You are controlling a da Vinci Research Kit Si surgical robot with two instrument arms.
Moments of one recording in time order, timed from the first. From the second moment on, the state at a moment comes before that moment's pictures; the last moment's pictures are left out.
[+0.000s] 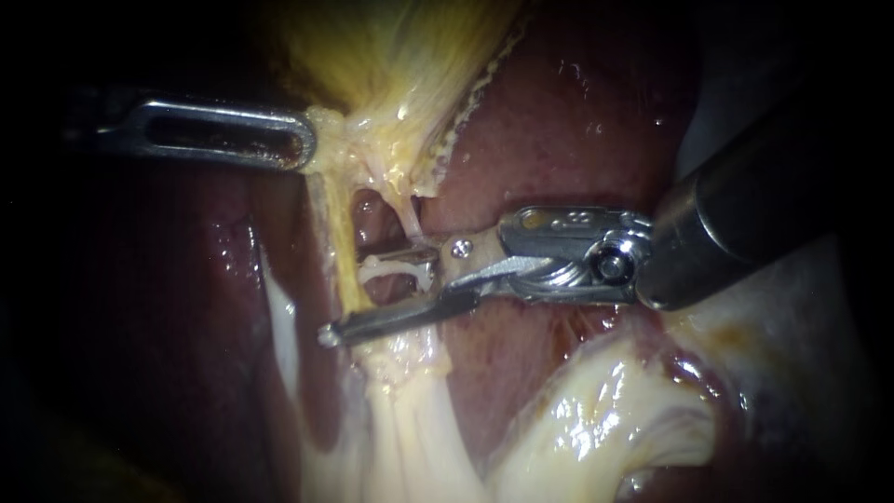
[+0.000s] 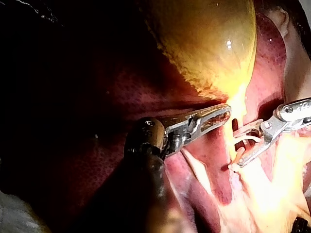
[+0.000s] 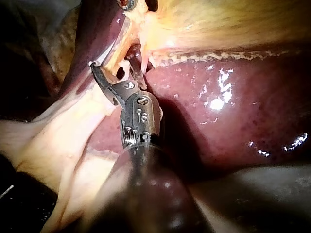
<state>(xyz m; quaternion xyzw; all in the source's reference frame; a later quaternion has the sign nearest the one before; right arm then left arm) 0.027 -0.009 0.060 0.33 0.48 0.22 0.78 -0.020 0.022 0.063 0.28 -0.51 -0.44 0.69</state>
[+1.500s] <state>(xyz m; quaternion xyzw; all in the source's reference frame) 0.023 -0.008 0.060 0.34 0.48 0.21 0.78 -0.020 0.021 0.063 0.28 -0.51 -0.44 0.69</state>
